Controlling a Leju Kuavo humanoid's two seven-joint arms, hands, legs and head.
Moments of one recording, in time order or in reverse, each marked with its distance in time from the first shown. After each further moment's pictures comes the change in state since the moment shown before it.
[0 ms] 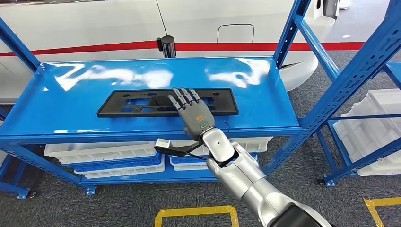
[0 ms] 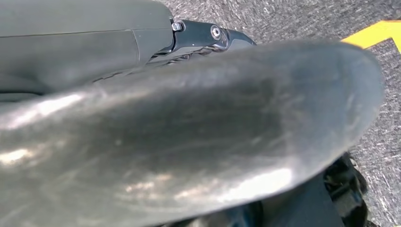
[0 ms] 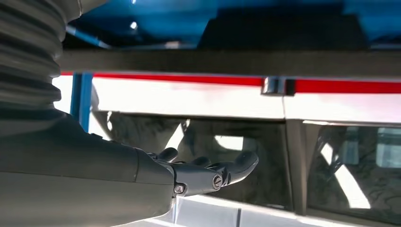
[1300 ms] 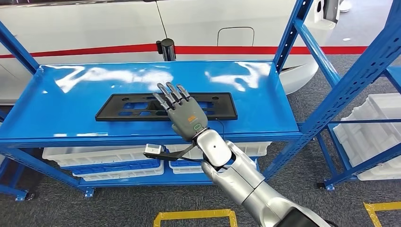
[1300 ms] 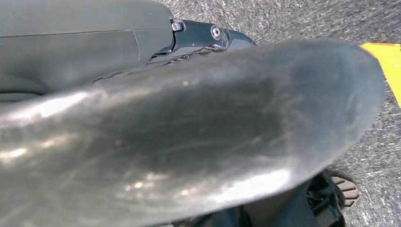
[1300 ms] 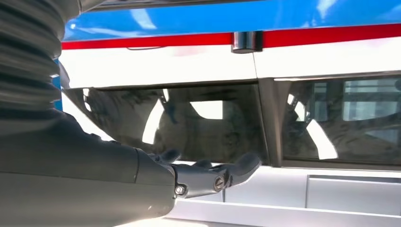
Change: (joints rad) left arm 0.000 -0.004 0.064 0.000 -0.034 0.028 -0.017; right arm 0.021 -0.028 0.081 -0.177 -0.041 -0.013 0.022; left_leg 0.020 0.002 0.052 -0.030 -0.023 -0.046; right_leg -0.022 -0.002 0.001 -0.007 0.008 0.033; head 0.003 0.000
